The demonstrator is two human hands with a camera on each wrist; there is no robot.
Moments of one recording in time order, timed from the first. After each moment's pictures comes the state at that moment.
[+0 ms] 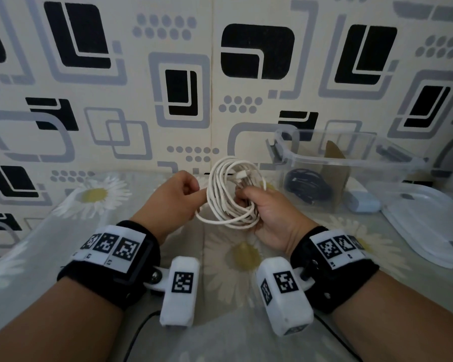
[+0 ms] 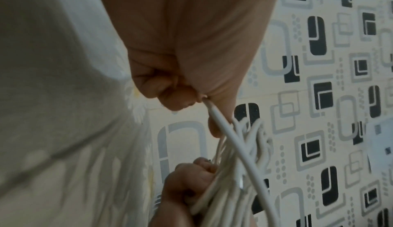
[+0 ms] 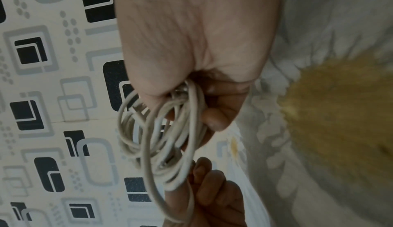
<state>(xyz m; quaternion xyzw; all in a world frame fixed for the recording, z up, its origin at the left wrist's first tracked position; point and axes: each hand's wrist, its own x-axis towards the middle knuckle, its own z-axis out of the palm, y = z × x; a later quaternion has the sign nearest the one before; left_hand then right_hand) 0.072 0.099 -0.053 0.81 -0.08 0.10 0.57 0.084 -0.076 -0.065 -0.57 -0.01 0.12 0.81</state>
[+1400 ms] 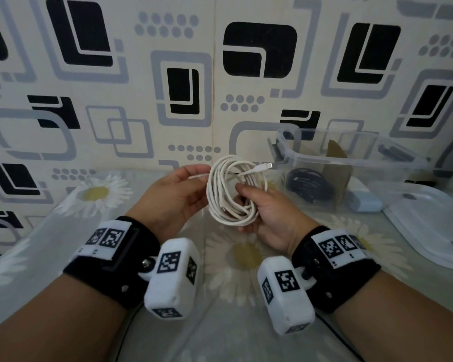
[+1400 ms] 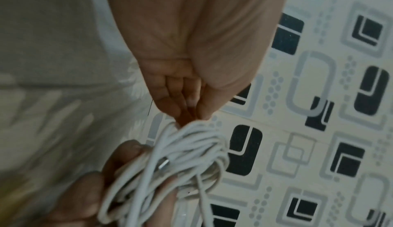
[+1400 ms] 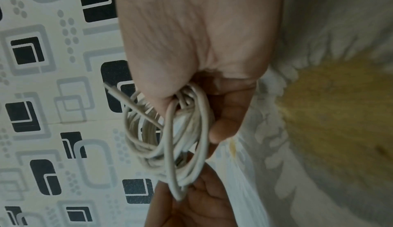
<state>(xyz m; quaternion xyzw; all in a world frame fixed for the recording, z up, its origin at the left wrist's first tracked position) 0.071 0.096 -0.046 0.58 -0.06 -0.04 0.81 0.078 -0.077 -0.062 -0.59 -0.06 0.11 0.79</state>
